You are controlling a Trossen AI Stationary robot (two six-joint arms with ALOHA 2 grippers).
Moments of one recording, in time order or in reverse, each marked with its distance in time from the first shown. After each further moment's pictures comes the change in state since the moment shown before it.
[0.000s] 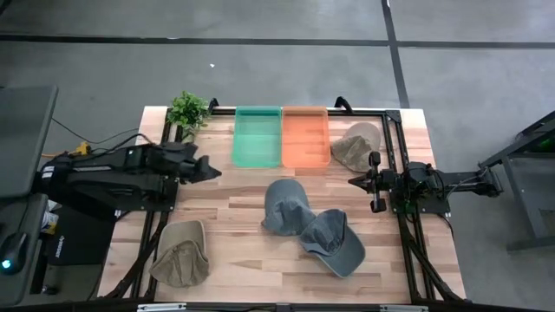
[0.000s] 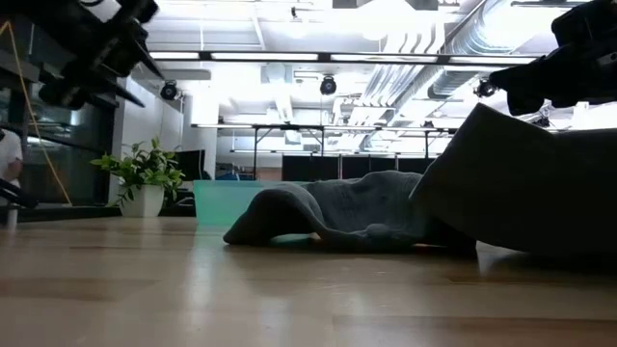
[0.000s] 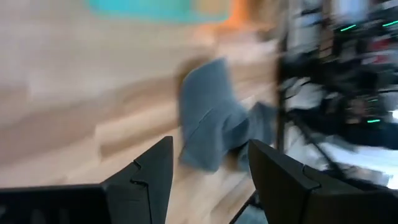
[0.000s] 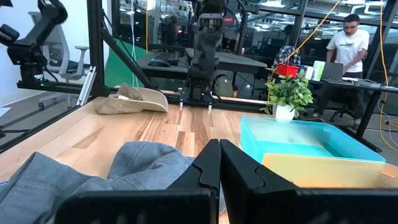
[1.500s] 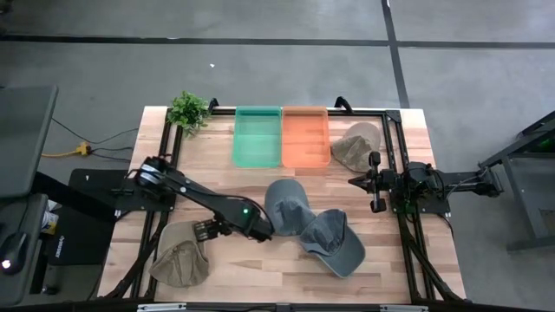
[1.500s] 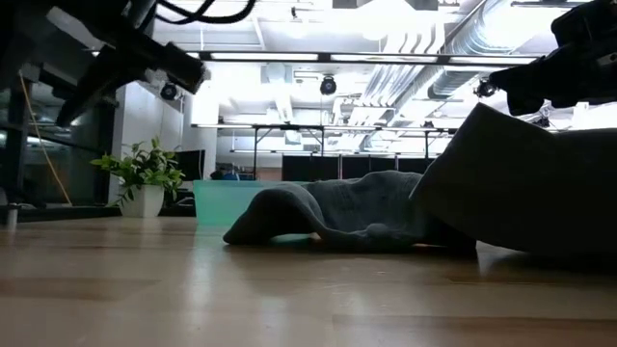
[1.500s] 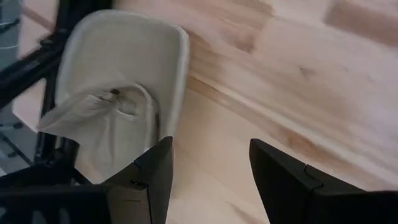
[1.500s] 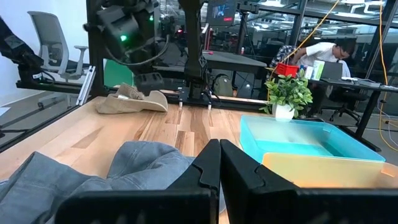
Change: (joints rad) left arm -0.472 1.359 1.008 -0.929 0.173 -0.853; right arm 0.000 0.003 0.000 0.004 0.001 0.000
